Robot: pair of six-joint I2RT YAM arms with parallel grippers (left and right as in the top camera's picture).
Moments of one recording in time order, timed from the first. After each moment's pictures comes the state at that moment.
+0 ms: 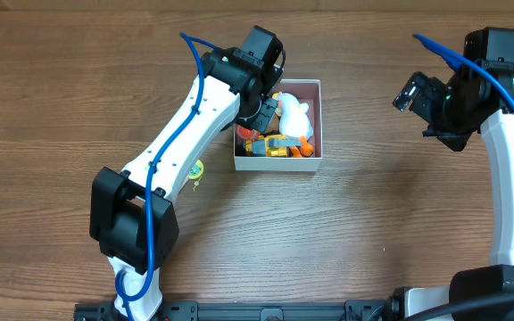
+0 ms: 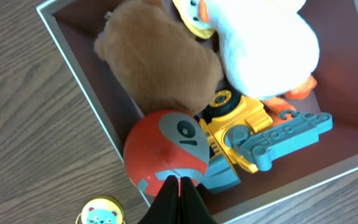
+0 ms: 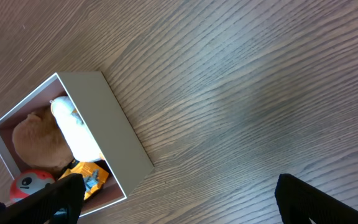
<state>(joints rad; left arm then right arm) -0.50 1.99 1.84 -1.15 -0.01 -0.05 -0.10 1.59 1.62 -1.25 -0.16 0.49</state>
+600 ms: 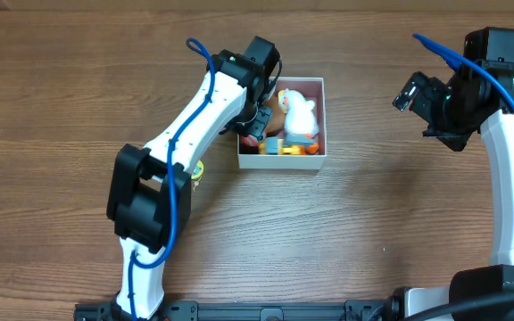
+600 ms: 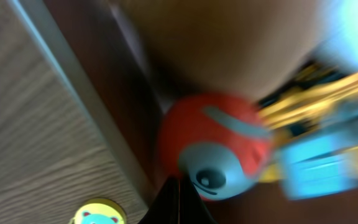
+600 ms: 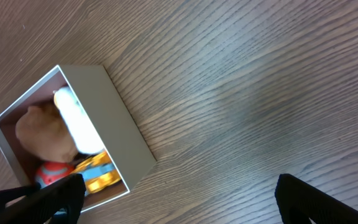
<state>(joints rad) -0.48 2.13 1.84 -1.18 -0.03 -0.05 -0.10 1.59 1.62 -1.25 -0.16 0.49</state>
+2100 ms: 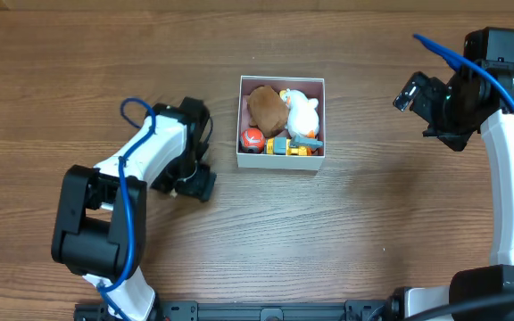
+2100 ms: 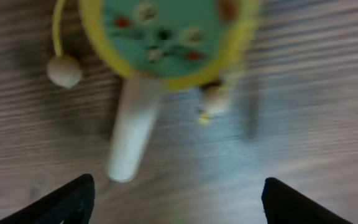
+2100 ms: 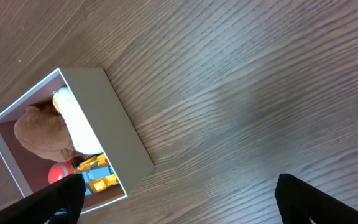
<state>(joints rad) -0.25 1.87 1.17 -1.10 -0.03 -0.06 -0.10 1.59 1.62 -1.25 -0.15 0.49</state>
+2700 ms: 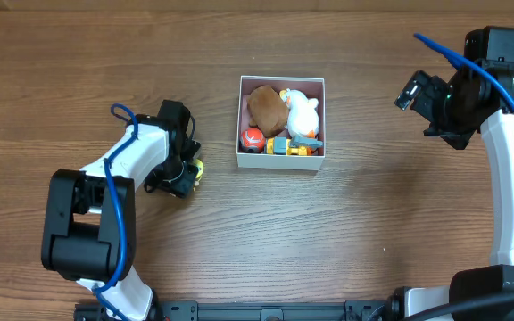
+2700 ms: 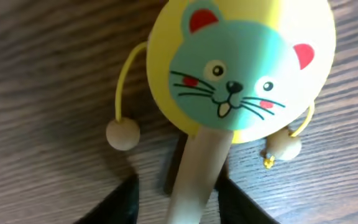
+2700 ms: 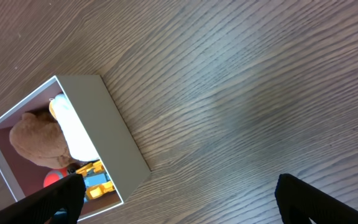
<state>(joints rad) -0.16 1.85 1.07 -0.90 -0.05 0.19 -0.10 1.59 1.62 -1.24 -0.13 0.49</state>
